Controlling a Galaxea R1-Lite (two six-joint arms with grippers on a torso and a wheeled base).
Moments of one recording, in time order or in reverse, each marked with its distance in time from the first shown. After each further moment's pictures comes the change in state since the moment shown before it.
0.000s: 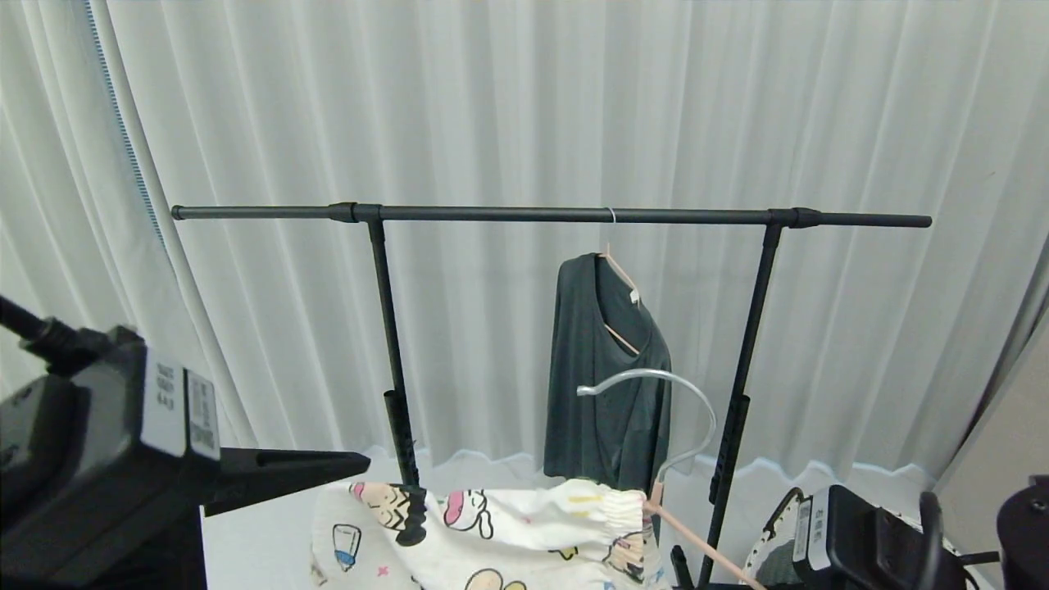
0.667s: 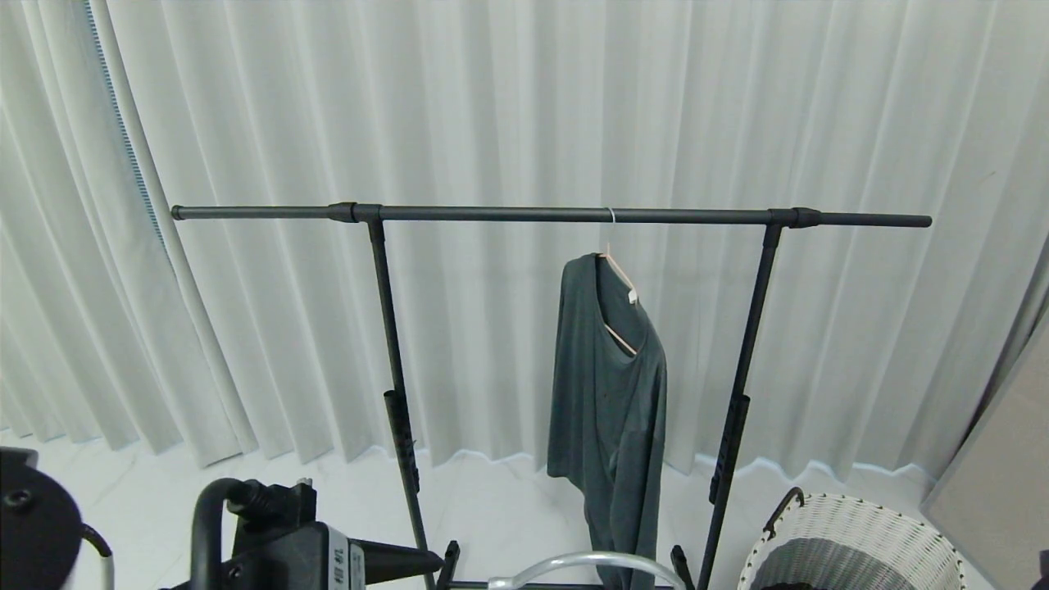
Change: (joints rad) left arm 0.000 0.078 0.157 -0.118 -0.193 0.101; right arm 0.151 0.009 0.014 0.001 0.017 -0.053
